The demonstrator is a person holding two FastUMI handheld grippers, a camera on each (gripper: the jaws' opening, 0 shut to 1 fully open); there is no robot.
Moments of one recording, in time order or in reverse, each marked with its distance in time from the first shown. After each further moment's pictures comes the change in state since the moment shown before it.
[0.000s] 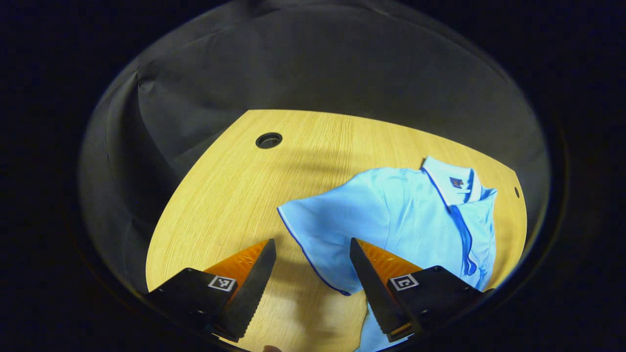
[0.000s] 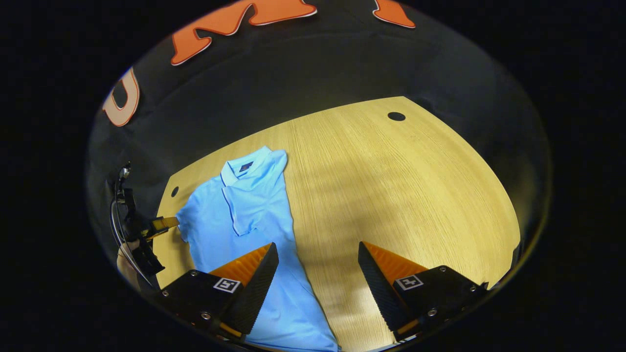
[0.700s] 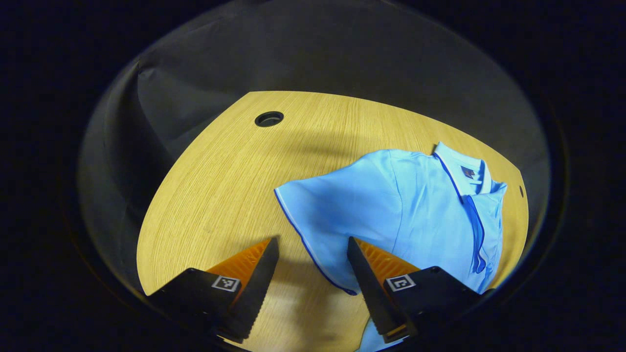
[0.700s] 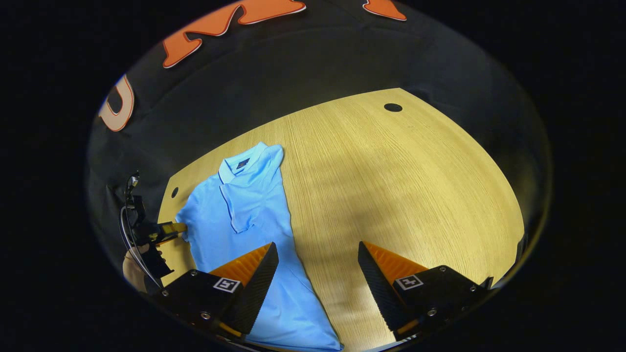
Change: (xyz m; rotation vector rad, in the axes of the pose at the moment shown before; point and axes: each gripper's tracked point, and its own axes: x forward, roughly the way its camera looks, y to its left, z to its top) left arm 0.012 0.002 -0.018 -0.002 0.060 -0.007; right arm 0.005 0.006 -0.007 0.034 0.020 0.026
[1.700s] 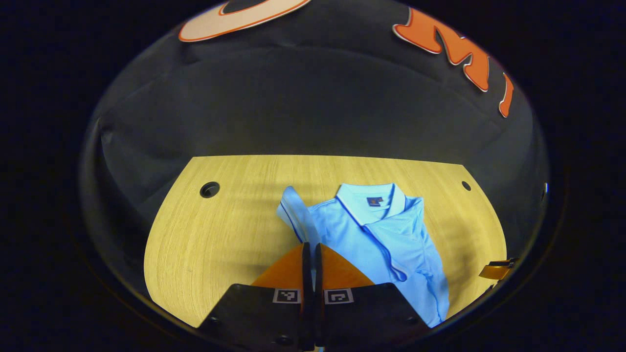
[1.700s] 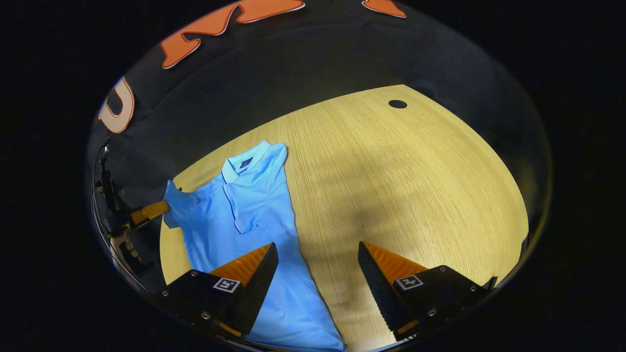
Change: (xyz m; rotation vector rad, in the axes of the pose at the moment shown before) left arm -0.109 -0.120 0.073 0.193 -0.218 -0.258; right arm 0.006 -0.003 0.002 0.002 0.014 0.028
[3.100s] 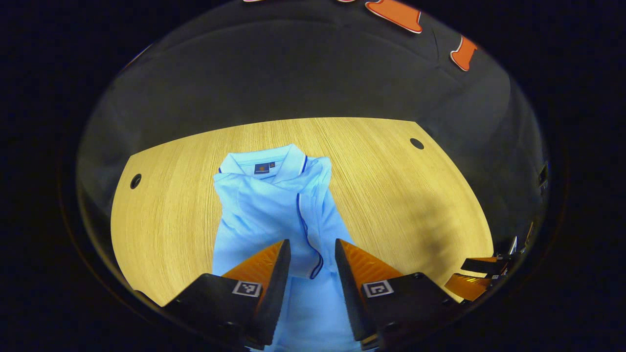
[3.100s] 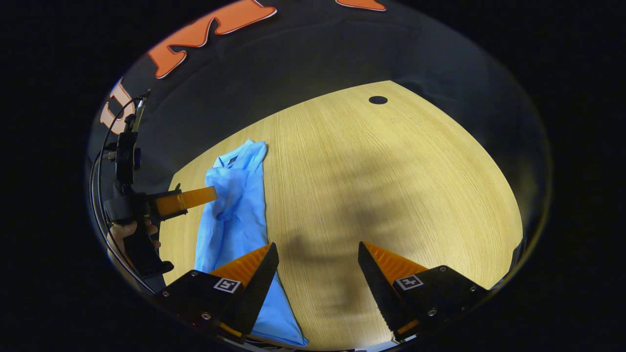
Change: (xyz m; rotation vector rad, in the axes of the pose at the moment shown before) left arm 0.012 -0.195 -0.064 0.115 0.193 -0.146; right arm -0.018 -0.058 -0.016 -0.020 0.029 0.029
